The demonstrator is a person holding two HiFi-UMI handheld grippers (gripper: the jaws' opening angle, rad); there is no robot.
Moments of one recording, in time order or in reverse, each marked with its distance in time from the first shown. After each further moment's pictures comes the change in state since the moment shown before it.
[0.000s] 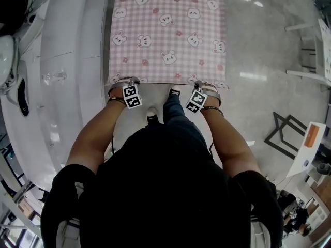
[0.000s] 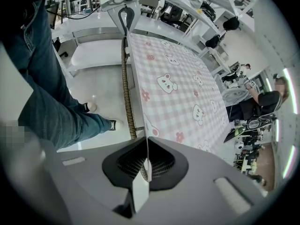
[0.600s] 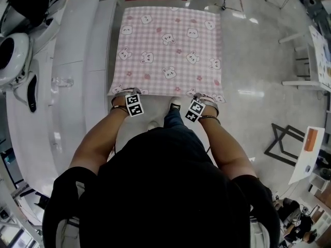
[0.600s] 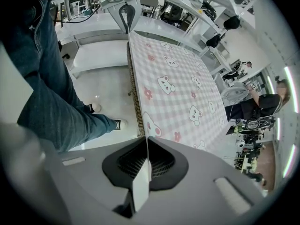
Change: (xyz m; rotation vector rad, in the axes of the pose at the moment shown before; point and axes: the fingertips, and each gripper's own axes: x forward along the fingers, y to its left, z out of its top) left arm -0.036 -0.017 -0.001 -0.003 0.010 -0.002; right arm -0.035 0.020 0.000 0.009 0.019 0.029
